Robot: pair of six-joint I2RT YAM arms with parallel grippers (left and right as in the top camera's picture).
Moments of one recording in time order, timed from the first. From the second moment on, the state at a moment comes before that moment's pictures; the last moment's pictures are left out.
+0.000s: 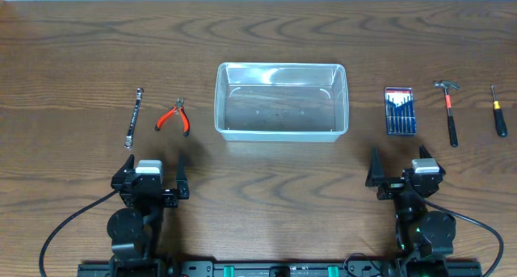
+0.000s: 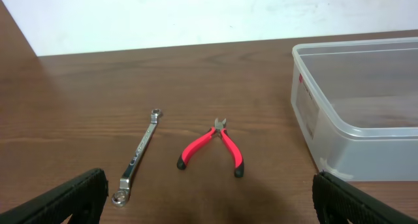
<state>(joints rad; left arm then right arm) 0.06 0.01 0.10 -0.31 0.07 0.09 0.06 0.01 0.01 -0.06 0.01 0.01</state>
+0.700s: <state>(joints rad) 0.06 0.01 0.10 -0.31 0.07 0.09 0.06 0.16 0.52 -0.63 -0.07 0.19</state>
